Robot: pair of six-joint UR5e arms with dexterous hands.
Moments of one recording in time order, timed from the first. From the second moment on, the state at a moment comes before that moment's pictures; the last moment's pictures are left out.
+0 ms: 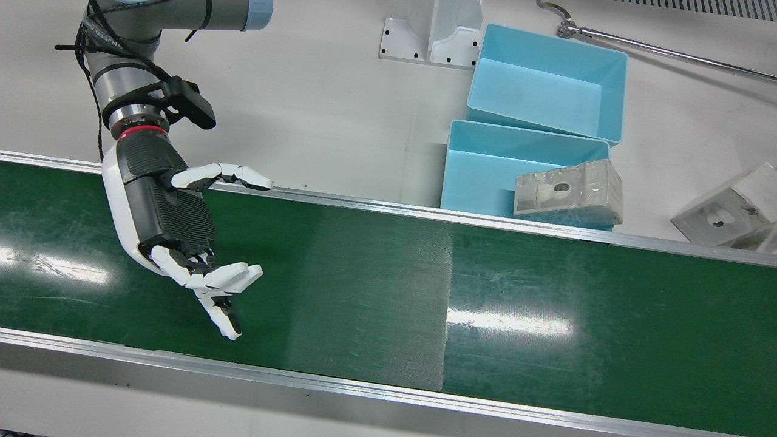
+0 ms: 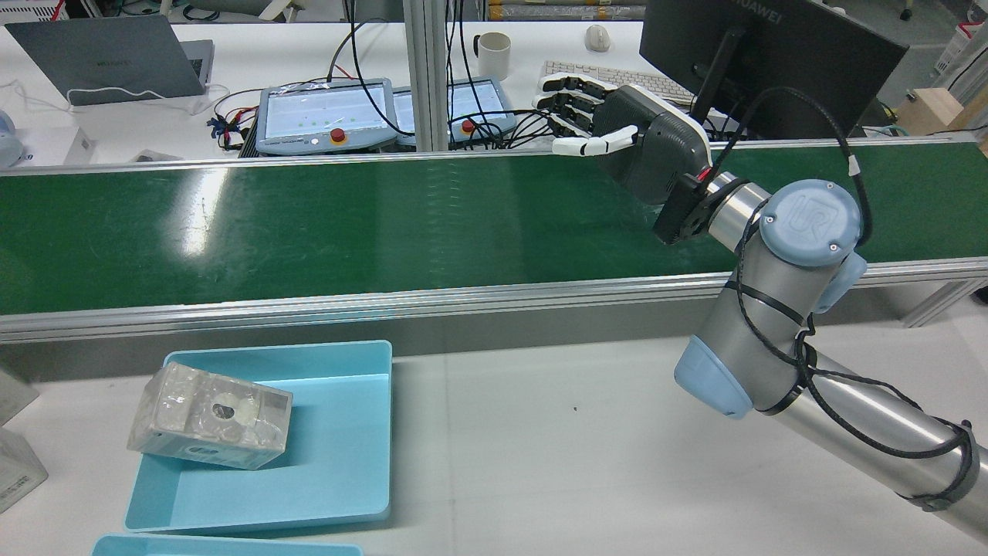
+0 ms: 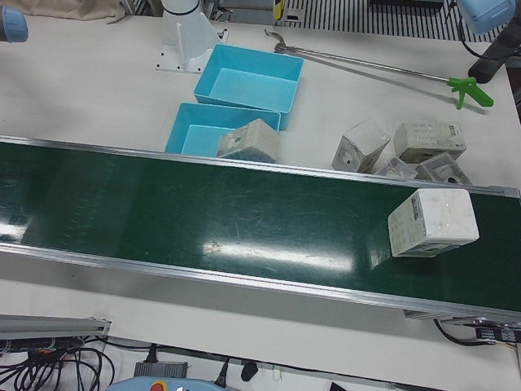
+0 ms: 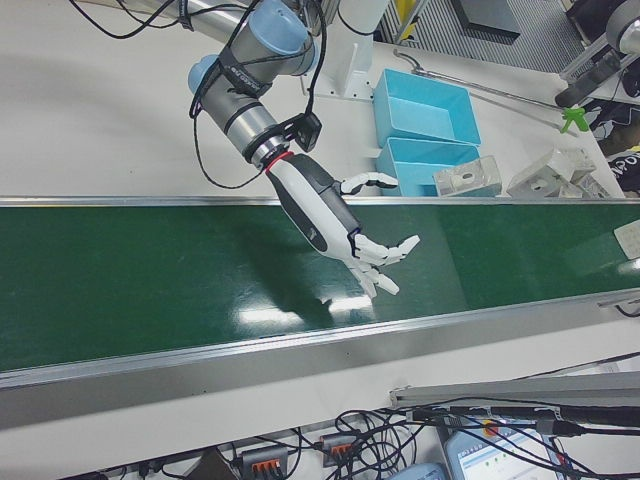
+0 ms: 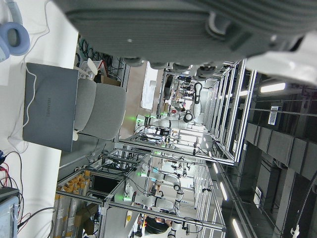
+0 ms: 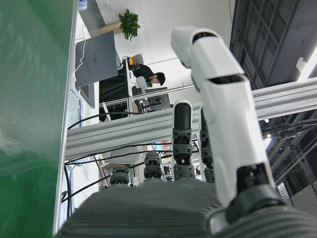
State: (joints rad) left arm -1.81 -1.79 -1.75 0.44 1.92 -0.15; right arm 0.90 -1.02 1.77 -3.51 -1.35 0.05
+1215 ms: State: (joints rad) left arm -1.81 -1.79 -1.75 0.44 1.92 -0.15; right arm 0.93 -1.10 1.77 -3.48 -1.35 0.06
